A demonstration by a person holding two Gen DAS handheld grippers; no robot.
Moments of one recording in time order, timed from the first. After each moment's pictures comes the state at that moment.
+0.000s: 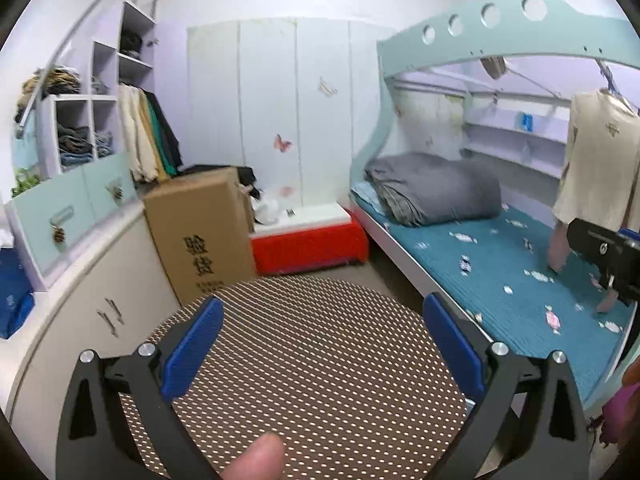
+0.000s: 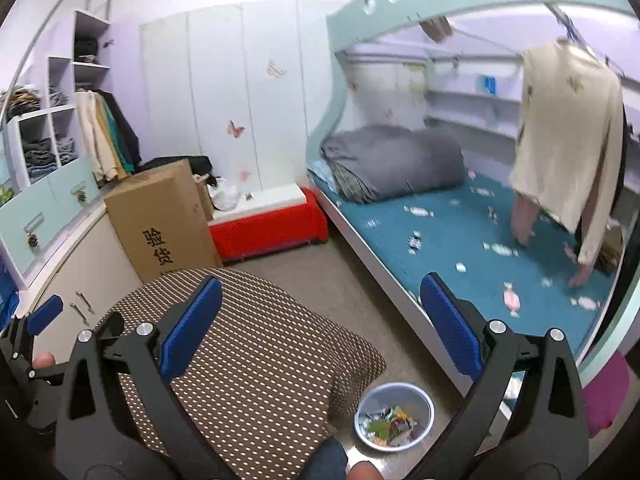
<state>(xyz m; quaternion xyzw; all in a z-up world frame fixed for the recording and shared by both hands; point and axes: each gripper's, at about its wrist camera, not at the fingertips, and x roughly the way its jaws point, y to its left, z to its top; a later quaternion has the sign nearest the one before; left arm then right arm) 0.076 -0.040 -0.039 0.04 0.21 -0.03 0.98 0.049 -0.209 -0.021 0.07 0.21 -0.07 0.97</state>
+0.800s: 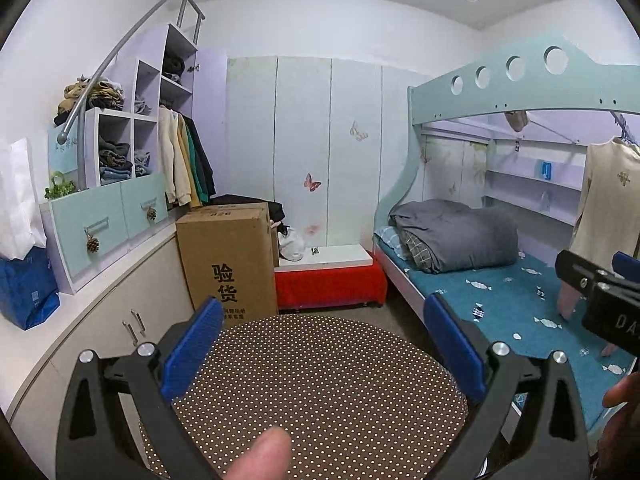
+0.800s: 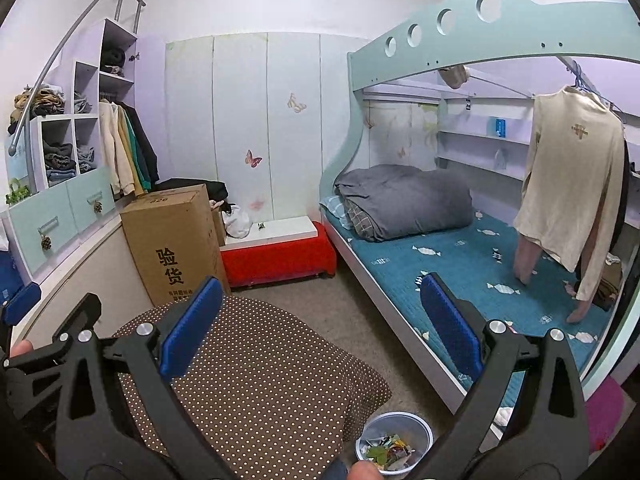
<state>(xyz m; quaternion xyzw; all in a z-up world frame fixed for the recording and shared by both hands) 0.032 -0.024 0.006 0.01 0.15 0.01 0.99 0.028 -0.188 0.009 0.04 0.16 -0.06 0.98</state>
